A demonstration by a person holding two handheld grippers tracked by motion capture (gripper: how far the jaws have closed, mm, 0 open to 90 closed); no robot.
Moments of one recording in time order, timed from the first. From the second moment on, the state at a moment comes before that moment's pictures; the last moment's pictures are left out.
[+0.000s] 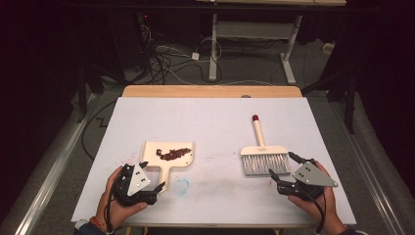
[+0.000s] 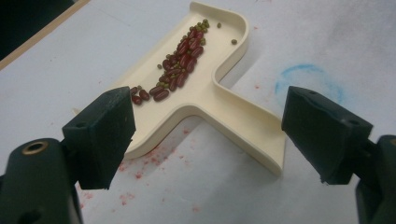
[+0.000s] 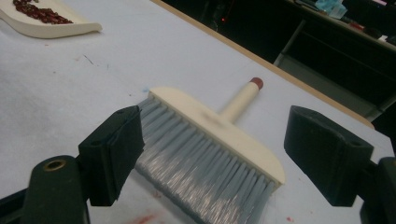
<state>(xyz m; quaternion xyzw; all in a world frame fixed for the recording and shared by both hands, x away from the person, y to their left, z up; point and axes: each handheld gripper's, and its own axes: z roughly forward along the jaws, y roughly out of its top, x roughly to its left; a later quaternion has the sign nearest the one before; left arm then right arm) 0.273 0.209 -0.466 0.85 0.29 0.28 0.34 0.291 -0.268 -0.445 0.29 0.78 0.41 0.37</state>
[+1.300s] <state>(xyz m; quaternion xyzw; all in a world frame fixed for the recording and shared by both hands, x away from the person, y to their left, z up) 0.273 0.206 -0.469 0.86 0.28 0.27 0.33 0.273 -0.279 -0.459 0.30 0.79 0.41 0.35</state>
